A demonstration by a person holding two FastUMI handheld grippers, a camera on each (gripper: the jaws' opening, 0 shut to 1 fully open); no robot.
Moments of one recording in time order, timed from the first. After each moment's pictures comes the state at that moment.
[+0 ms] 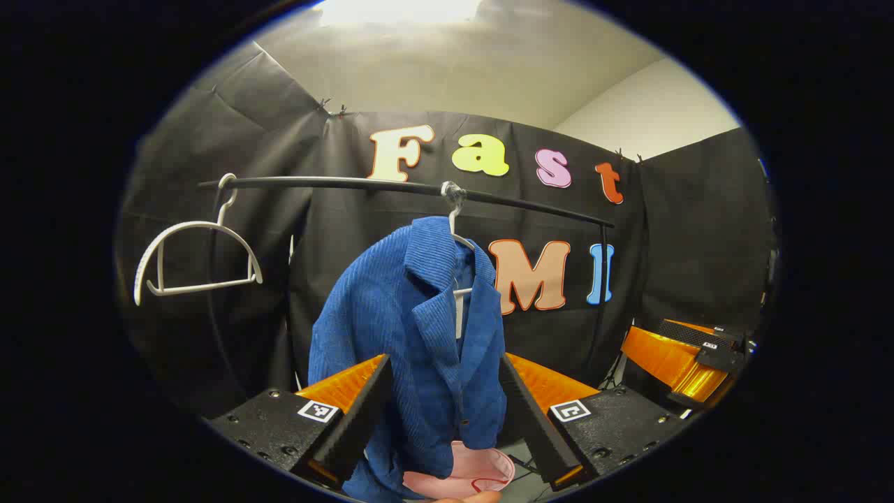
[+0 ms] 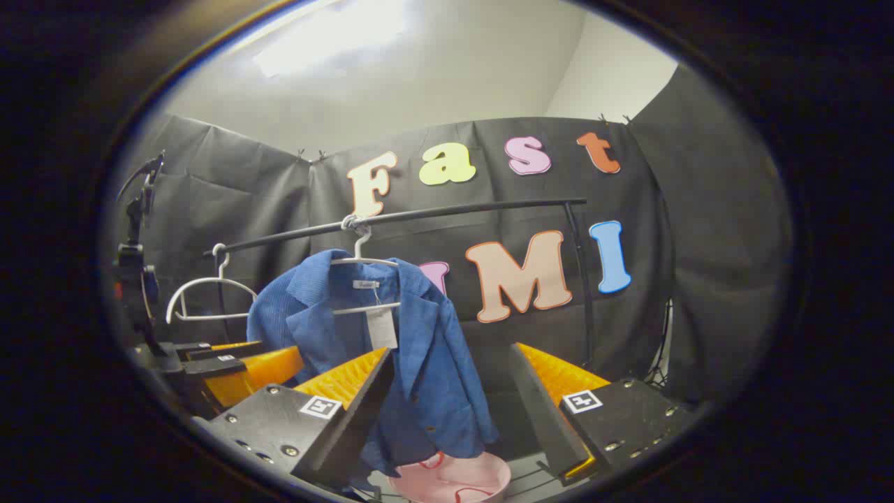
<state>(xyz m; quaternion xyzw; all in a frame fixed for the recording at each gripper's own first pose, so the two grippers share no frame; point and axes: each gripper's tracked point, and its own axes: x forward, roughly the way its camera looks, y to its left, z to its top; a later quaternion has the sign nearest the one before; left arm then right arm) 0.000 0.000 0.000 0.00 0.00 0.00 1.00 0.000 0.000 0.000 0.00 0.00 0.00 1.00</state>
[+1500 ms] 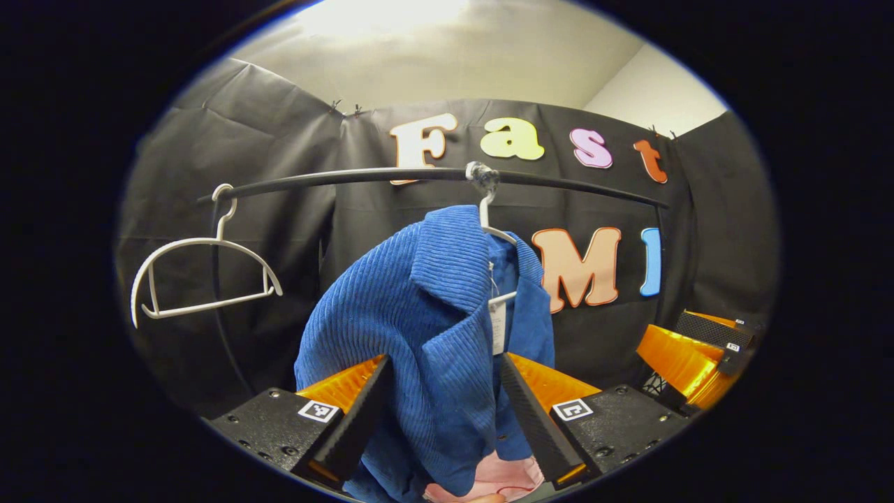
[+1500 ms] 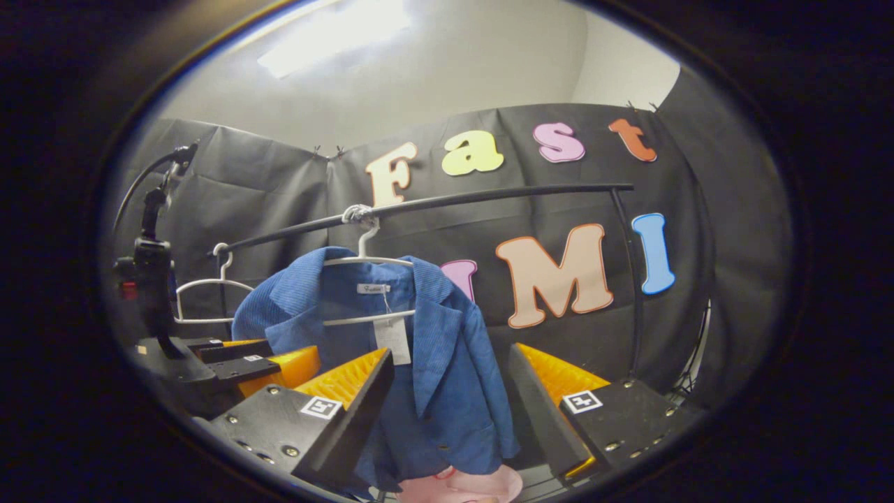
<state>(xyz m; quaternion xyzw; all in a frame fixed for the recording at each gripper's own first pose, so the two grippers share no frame) 0.066 0.034 0.004 0.04 0.01 0.10 0.99 0.094 0.018 -0.014 0.00 0.02 0.07 1.00</state>
